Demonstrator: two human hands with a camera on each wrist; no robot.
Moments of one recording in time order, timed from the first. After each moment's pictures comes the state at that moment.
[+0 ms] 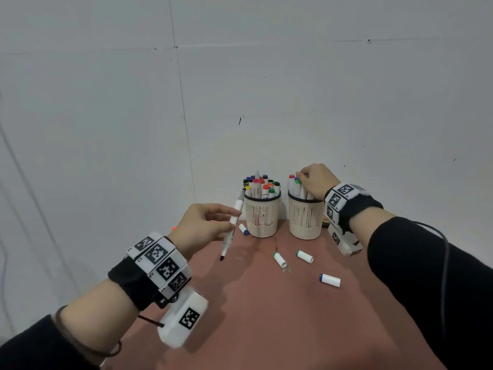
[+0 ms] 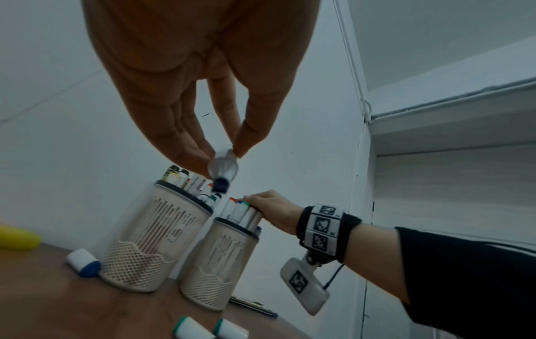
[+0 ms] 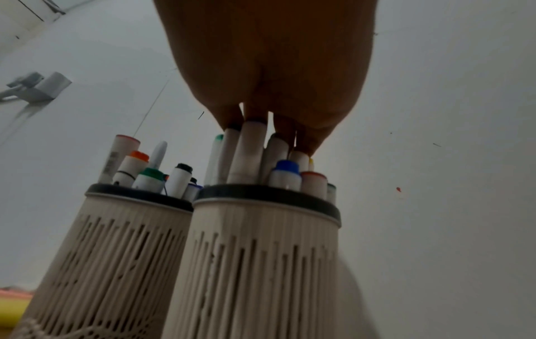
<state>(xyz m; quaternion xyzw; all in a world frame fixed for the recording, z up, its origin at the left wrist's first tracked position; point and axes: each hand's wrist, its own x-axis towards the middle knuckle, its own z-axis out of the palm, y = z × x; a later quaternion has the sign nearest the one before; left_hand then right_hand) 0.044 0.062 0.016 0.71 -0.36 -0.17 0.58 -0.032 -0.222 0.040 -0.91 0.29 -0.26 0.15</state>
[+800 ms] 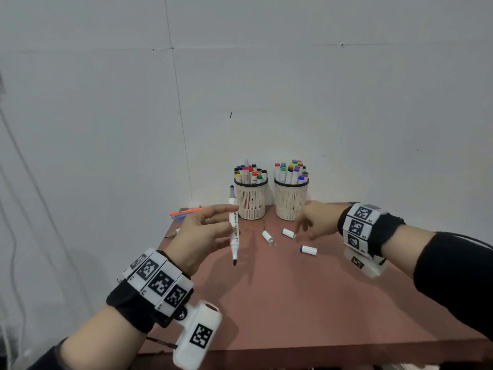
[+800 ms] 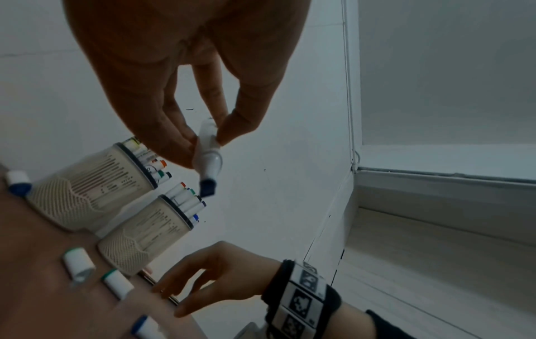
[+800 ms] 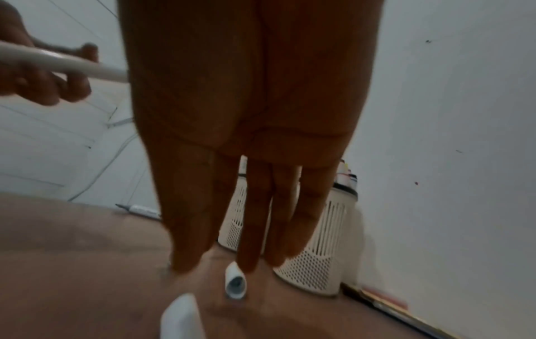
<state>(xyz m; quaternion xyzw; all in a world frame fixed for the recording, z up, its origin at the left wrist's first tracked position) -0.031 0.104 0.002 0.59 -0.31 -0.27 0.70 -0.139 -0.151 0.008 -0.98 0.15 0.11 -0.01</state>
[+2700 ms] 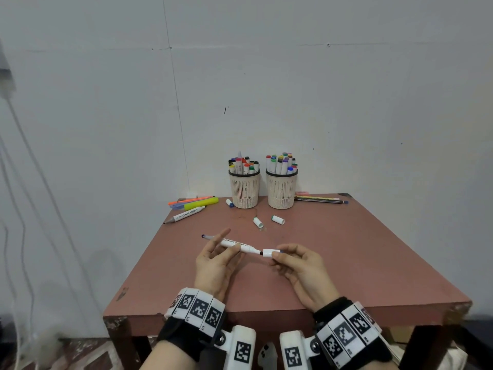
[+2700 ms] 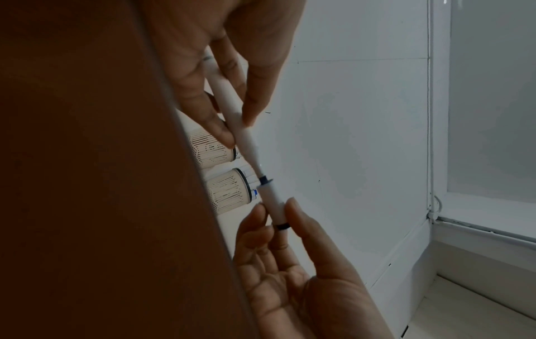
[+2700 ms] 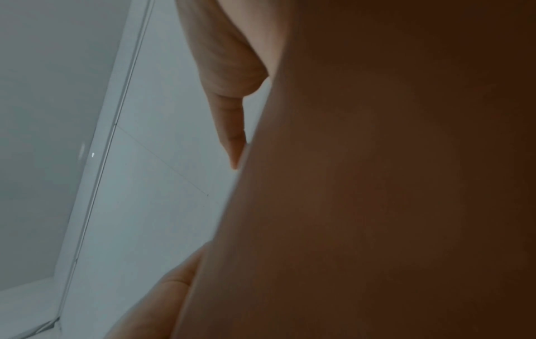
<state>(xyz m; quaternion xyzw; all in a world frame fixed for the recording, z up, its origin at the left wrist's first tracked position) -0.080 0.087 -0.100 0.39 -0.16 -0.27 0.86 -0.205 -0.022 -0.098 -0.48 0.19 -0.34 0.79</state>
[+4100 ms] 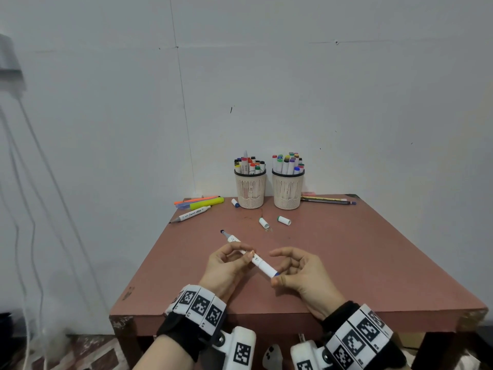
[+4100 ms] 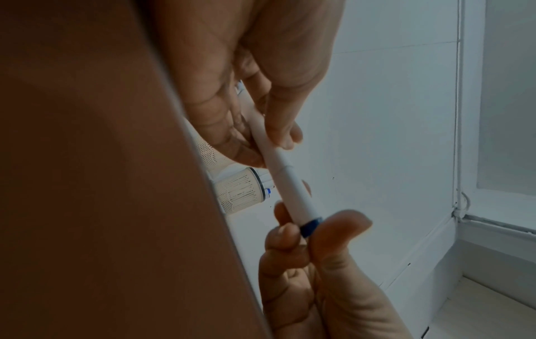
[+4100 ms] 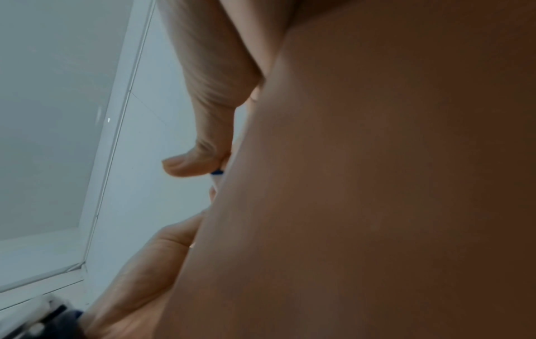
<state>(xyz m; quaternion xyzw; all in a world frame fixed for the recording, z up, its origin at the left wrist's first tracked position) -0.086 0.092 -0.094 0.46 -0.21 -0.33 0.80 -0.212 -0.018 -0.100 -0.61 0.13 -0.26 0.73</state>
